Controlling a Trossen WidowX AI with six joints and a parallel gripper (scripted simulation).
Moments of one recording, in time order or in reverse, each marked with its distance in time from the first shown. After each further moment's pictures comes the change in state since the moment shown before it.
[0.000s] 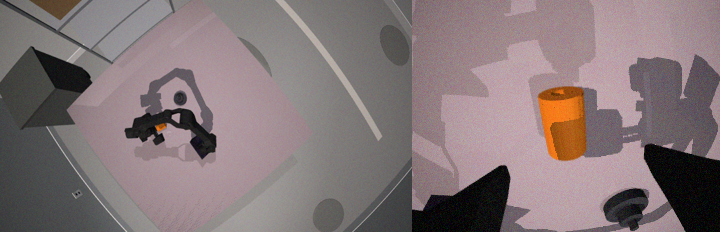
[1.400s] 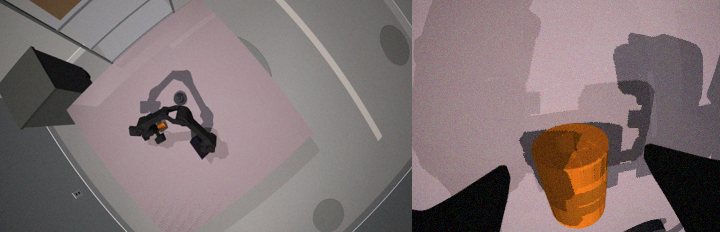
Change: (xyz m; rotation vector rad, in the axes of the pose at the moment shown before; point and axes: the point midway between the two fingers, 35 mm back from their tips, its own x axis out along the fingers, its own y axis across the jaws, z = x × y) arm 0.067 0.002 0.016 0.022 0.008 0.012
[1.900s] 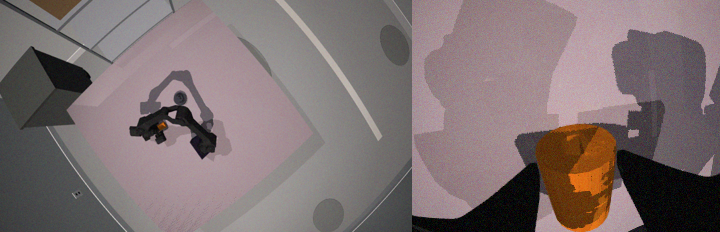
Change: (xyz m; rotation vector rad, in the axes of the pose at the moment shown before) arm 0.004 0.003 0.000 -0.007 0.008 0.005
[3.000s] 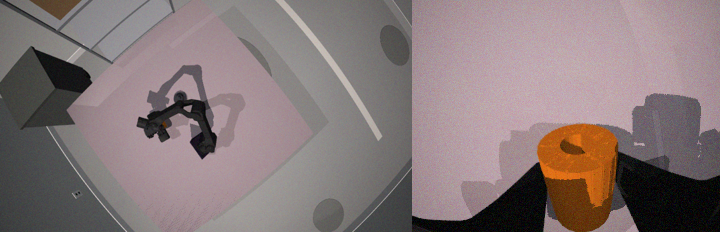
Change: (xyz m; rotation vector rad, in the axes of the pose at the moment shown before) arm -0.008 -0.001 -0.016 -0.002 -0.297 -0.001
